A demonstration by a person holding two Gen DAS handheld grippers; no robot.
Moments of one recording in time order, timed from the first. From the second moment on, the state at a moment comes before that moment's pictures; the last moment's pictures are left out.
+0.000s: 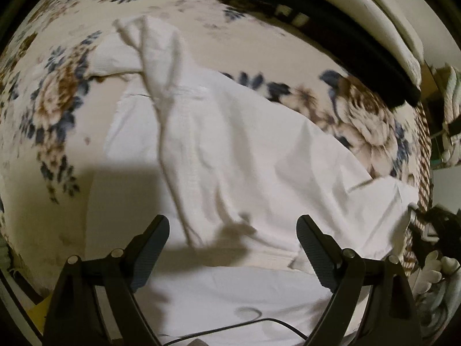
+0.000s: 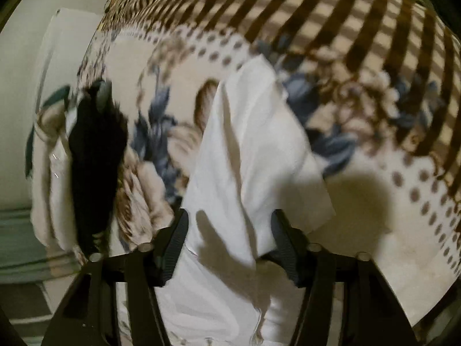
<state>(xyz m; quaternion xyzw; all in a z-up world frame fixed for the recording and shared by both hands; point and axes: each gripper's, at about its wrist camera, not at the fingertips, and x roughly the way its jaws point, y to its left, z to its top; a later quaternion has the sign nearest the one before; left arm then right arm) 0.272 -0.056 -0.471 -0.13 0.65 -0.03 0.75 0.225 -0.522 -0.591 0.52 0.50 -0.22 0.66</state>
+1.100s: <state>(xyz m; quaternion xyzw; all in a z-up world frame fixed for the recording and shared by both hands) 0.276 -0.063 -0.476 -0.12 0.66 -0.04 0.74 0.216 -0.497 -0.511 0.36 0.45 -0.22 0.78</state>
